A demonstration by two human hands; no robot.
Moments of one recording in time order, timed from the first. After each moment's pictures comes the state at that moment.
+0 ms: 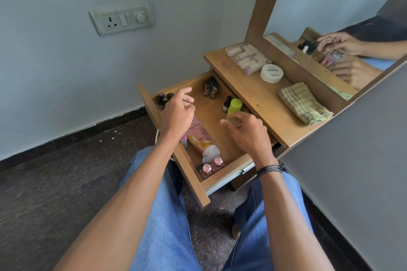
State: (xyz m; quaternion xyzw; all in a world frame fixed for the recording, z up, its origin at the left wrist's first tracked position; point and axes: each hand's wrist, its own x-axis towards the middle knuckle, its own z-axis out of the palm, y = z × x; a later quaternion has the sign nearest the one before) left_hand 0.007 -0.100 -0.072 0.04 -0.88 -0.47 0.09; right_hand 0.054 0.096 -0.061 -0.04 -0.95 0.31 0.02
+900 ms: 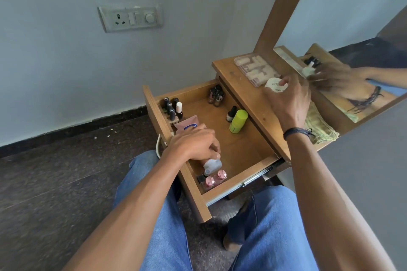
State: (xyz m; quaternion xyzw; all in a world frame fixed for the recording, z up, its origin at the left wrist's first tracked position) left_hand 0.014 -0.088 -0.084 -0.25 -0.93 -0.14 -0.21; right_hand -0.040 0.147 -0.007 -0.17 -0.93 0.26 0.20
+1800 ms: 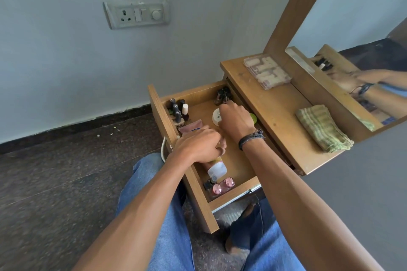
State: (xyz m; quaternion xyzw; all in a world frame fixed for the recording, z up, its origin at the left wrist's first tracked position) left_hand 0.010 -0.091 -0.085 -0.20 -0.94 -0.23 -0.17; right_hand -0.053 0.040 -0.074 0.12 -0.99 -0.01 -0.02
